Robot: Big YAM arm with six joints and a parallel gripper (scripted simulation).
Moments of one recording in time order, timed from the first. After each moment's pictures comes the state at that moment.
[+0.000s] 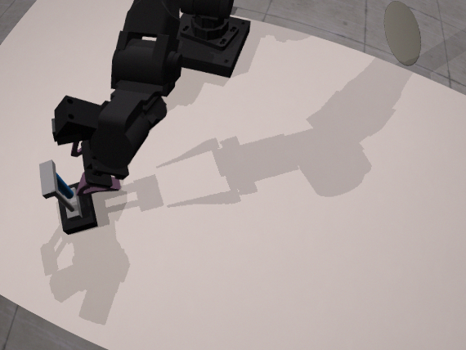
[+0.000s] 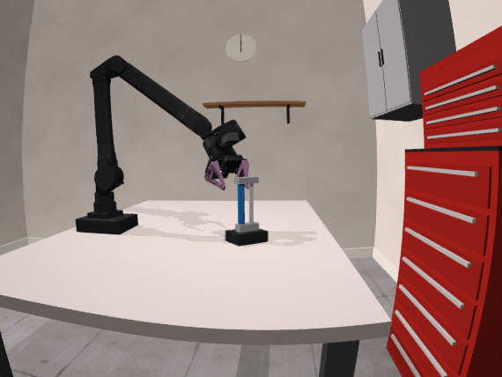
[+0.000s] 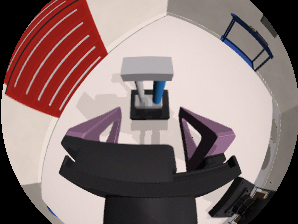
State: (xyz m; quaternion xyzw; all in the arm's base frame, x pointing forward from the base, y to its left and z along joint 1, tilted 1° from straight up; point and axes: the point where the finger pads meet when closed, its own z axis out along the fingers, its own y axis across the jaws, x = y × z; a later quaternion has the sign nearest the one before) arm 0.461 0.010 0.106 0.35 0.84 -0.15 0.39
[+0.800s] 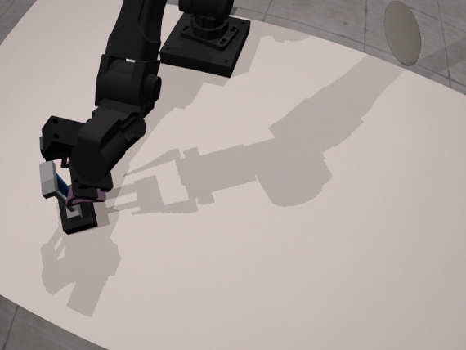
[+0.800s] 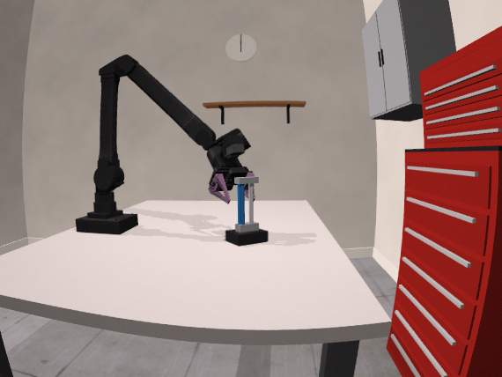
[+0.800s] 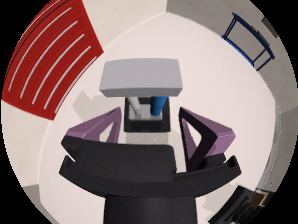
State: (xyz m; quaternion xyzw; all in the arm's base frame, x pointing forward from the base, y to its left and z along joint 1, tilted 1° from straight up) arm 0.482 -0.015 0.073 0.35 0.84 -0.15 0.38
